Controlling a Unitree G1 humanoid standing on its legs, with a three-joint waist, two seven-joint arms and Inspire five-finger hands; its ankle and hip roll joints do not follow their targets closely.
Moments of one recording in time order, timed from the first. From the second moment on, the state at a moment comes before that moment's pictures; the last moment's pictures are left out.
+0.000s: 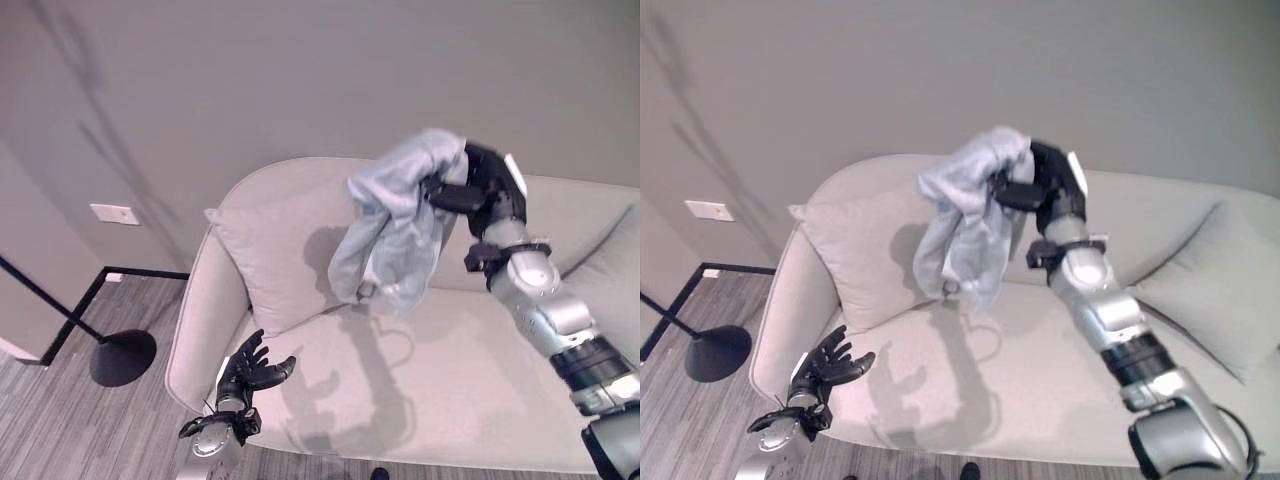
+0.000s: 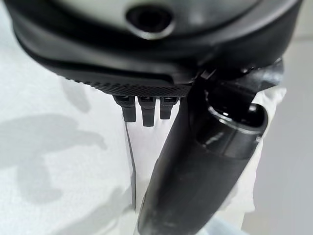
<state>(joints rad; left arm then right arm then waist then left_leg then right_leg) 0.09 0.29 -0.27 0.42 -0.51 -0.15 0.17 -0.72 -0.81 0.39 0.15 0.92 -0.10 -0.26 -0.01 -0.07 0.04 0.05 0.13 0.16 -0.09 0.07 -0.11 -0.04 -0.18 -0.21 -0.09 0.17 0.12</state>
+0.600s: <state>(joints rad) 0.02 0.52 -0.06 0.02 0.10 -0.25 0.37 -0.89 -1.33 0.74 0.02 0.95 -0.16 0.09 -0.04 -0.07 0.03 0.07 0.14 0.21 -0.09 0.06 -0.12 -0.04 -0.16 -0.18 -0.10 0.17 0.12</state>
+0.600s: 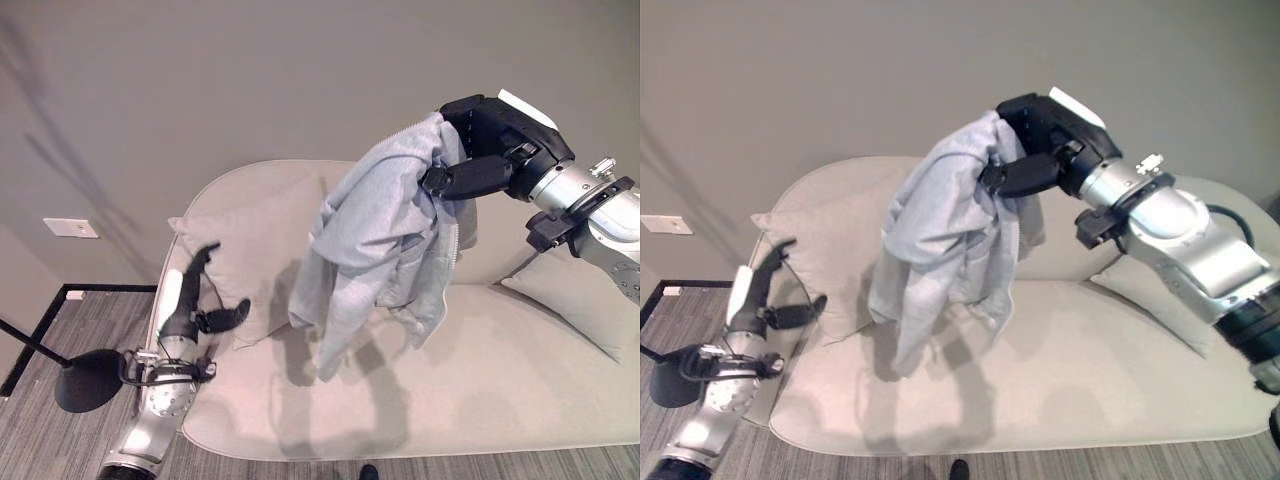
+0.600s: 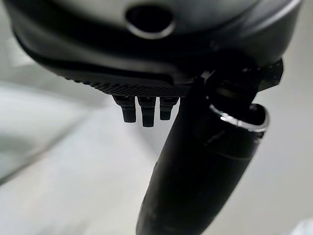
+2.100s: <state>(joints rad) -0.58 0.03 -0.84 0.70 -0.35 -0.20 0.16 -1.10 -0.79 0.82 0.10 1.04 -0.19 0.04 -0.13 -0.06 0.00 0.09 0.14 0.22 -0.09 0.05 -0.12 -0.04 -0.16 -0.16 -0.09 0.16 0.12</state>
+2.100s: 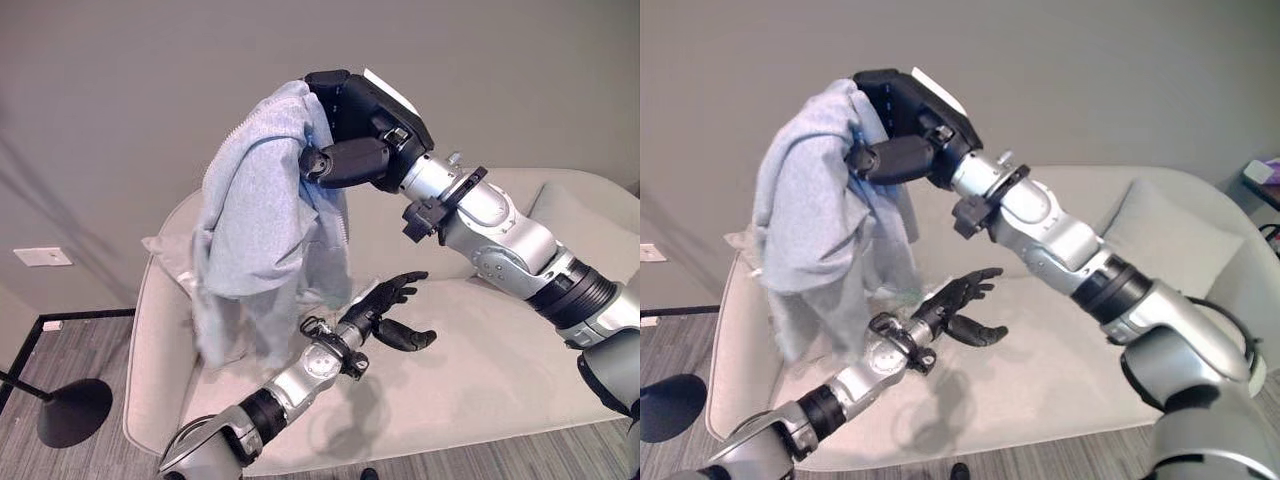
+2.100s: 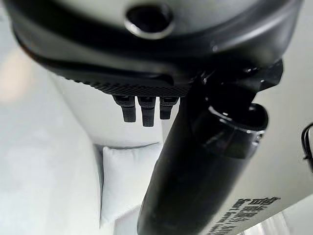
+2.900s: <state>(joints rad) 0.02 0.62 -0.59 0.03 -0.26 -0.20 -0.02 -0.99 -1.15 0.60 0.14 1.02 -0.22 -0.01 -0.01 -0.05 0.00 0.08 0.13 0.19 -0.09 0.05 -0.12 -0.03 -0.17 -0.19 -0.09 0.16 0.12</state>
